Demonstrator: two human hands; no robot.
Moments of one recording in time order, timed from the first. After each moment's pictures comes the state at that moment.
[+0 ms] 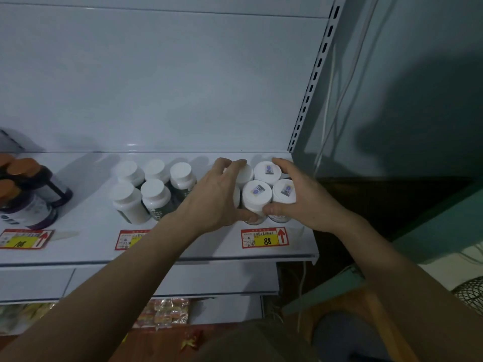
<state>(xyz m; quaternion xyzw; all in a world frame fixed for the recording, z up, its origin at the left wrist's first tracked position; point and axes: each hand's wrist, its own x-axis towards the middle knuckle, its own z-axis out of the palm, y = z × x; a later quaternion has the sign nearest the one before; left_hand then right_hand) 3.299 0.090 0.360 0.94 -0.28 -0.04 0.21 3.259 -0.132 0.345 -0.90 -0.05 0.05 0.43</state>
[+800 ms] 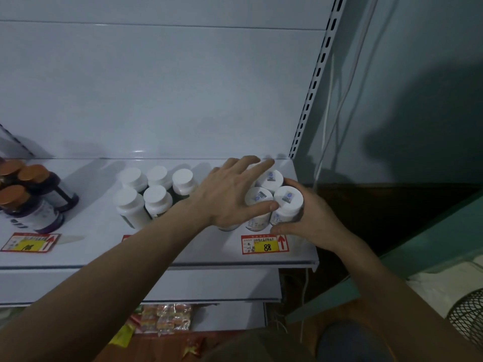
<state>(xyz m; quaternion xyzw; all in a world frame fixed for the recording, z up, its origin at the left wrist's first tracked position) 3.316 0.074 0.369 0.91 -0.39 0.03 0.13 3.247 -0.144 0.320 -0.88 -0.05 0.00 0.47</state>
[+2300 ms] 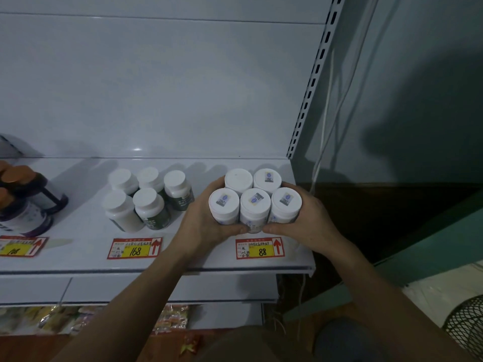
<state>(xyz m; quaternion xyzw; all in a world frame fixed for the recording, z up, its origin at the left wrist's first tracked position) 3.289 0.098 0.308 0.82 -0.21 -0.02 0.53 3.250 -0.143 0.312 -0.87 -0.03 -0.07 0.49</state>
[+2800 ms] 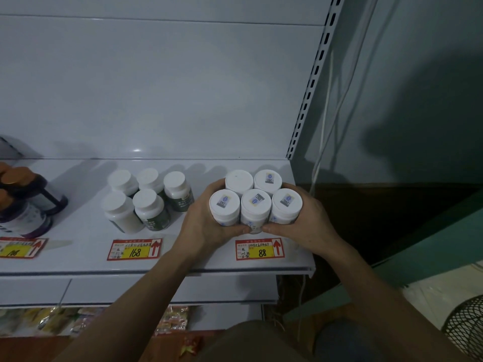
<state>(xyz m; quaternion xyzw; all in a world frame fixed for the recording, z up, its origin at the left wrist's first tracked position) 3.289 0.095 0.301 0.84 -0.19 0.01 0.51 3.252 -0.142 0.305 -0.87 -0.04 -0.10 0.48</state>
